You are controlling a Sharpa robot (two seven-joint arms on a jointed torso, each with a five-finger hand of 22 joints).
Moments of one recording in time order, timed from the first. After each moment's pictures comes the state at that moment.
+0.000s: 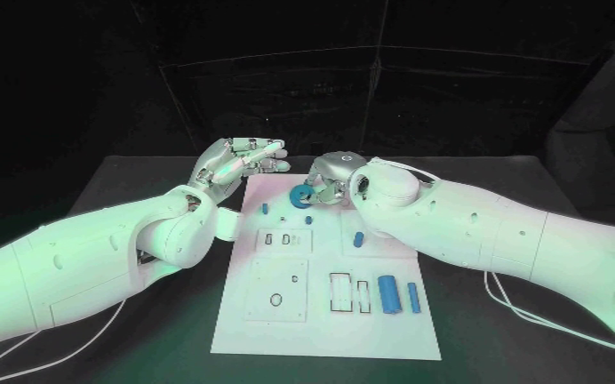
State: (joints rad) left arm 1.22 -0.84 -0.04 1.51 -0.08 -0.27 0.56; left_hand 1.24 0.12 0.03 -0.10 0.05 0.94 0.24 0.08 0.07 1.00 0.19 0.10 0.07 1.05 0.14 0.16 0.09 0.18 0.80 0.27 0.27 0.10; right arm 1.24 -0.41 -0.01 1.18 -1.70 -0.20 -0.25; right_hand 1.19 -0.03 -0.01 0.28 0.29 0.93 0.17 0.07 0.08 1.43 0.08 1.37 1.31 1.46 0.01 1.51 1.31 0.05 1.46 0.12 1.51 1.31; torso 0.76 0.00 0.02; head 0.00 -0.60
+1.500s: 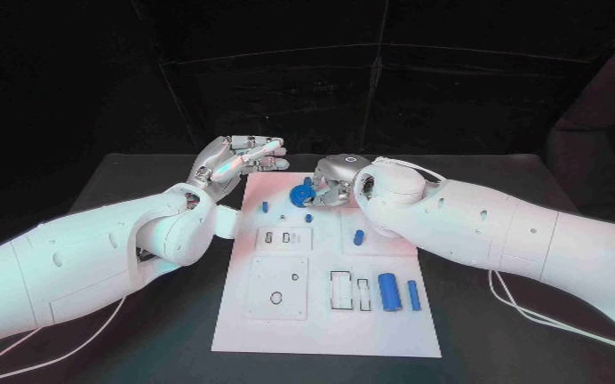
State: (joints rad) left arm 1.22 -0.84 -0.04 1.50 -0.08 -0.27 0.56; left_hand 1.24 0.12 0.04 -0.11 0.05 0.94 0.24 0.07 0.07 1.00 0.19 0.10 0.07 1.05 0.14 0.16 0.09 0.18 0.80 0.26 0.27 0.10; right arm 1.24 -0.44 -0.01 1.22 -1.65 -0.14 -0.24; right_hand 1.19 -0.02 -0.03 0.29 0.29 0.94 0.16 0.07 0.08 1.44 0.08 1.38 1.31 1.46 0.01 1.51 1.31 0.05 1.46 0.12 1.51 1.31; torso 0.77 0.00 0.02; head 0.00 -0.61
